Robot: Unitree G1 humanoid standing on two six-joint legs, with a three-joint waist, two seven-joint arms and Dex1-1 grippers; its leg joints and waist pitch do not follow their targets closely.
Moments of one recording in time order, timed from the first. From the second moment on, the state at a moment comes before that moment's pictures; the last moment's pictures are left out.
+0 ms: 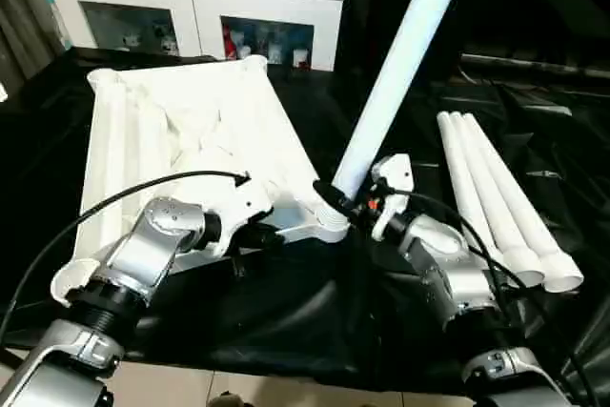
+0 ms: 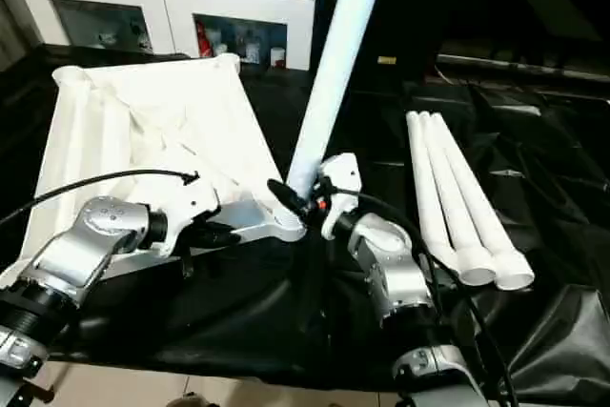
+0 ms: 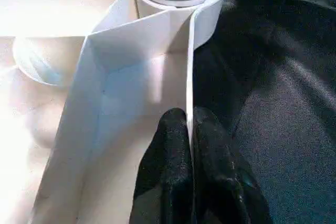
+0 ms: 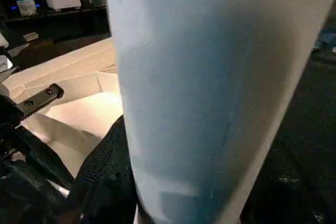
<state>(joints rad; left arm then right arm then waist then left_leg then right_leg) -0.52 0.47 -0.33 0.39 -0.01 0.30 -1.02 -0.48 -0.08 0.07 0.60 0.22 -0.06 0.73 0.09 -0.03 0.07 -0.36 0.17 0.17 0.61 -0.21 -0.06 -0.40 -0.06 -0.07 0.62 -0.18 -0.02</state>
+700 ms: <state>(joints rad) -0.50 0.57 -0.36 0.32 -0.02 0.26 -1.20 -0.58 -0.21 0.17 0.64 0.20 0.03 1.13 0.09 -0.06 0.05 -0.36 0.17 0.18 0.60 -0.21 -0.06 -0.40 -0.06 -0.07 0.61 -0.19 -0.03</state>
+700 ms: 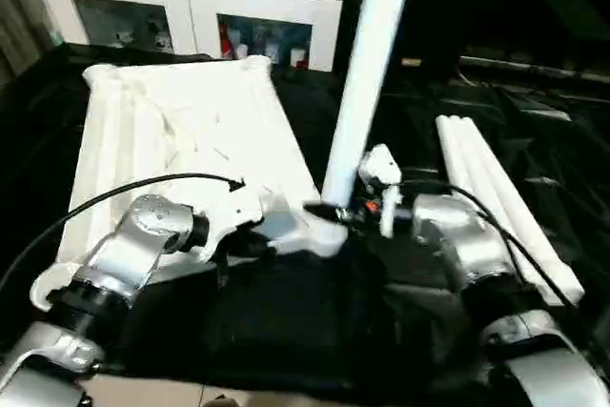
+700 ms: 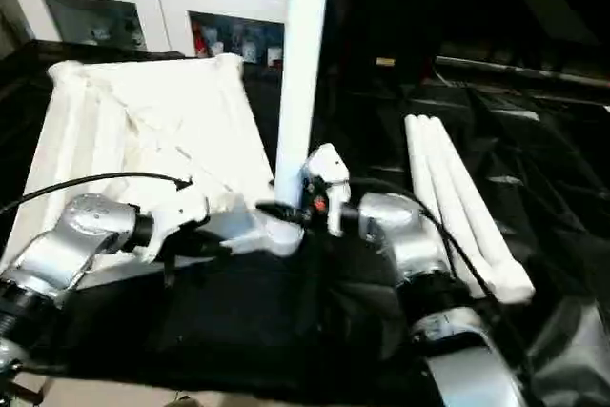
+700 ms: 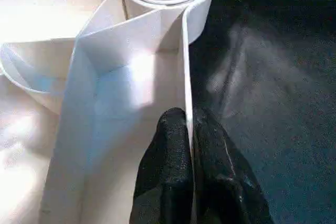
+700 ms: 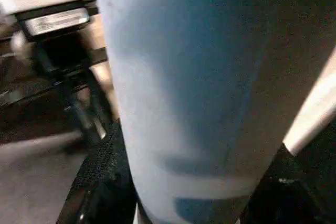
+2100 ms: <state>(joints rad) -0.63 0.05 -0.27 0.48 0.07 0.65 -0.49 -0.87 -0.01 -0.02 1.12 0.12 0.00 0.07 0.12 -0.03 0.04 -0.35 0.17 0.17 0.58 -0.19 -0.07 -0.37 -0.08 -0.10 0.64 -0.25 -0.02</state>
